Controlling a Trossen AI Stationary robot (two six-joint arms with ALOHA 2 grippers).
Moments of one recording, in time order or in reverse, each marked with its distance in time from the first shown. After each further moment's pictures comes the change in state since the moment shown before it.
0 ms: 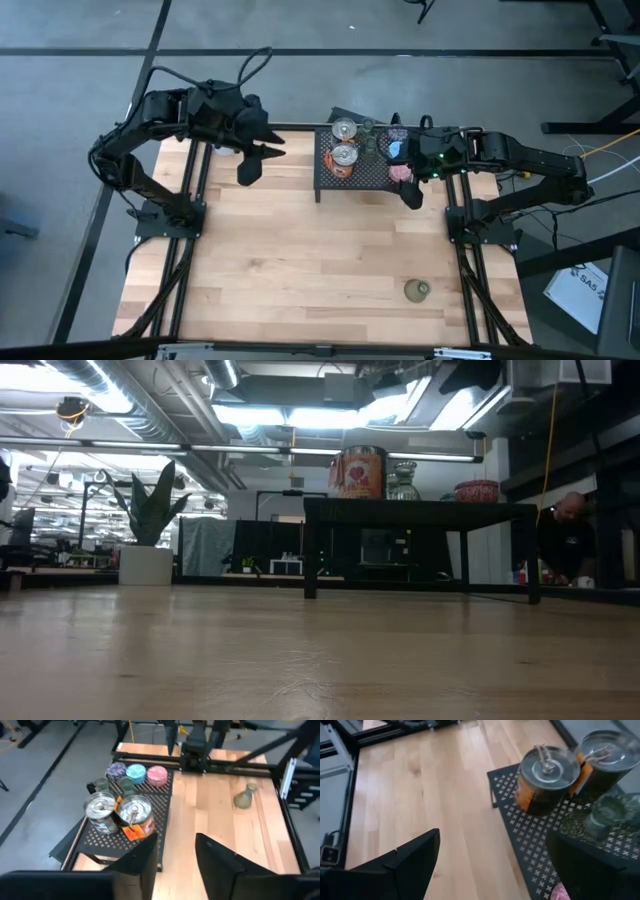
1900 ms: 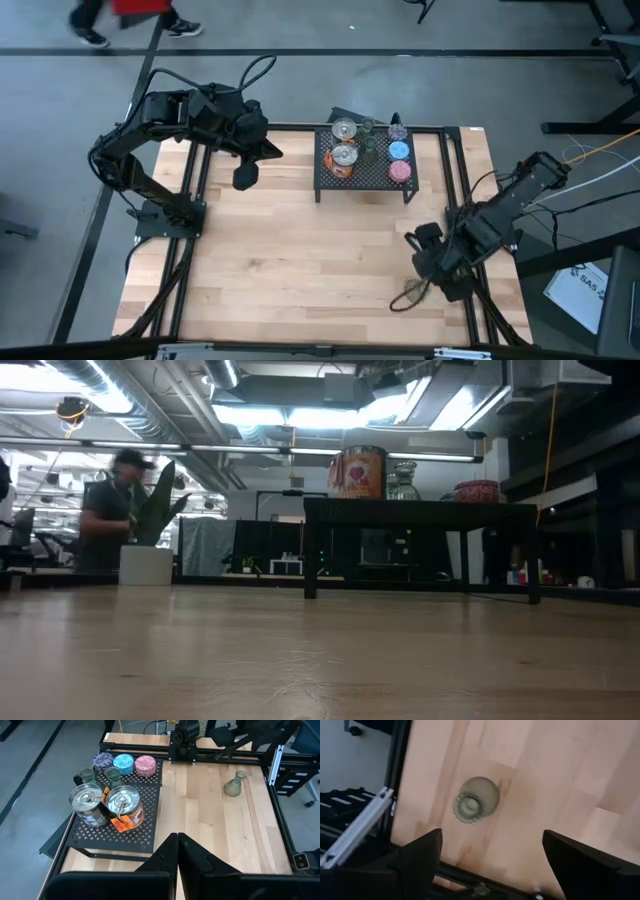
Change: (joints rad) left arm -0.019 0.000 0.000 -0.051 0.041 0.012; right arm 0.767 0.205 -0.083 -0.351 -0.120 0.199
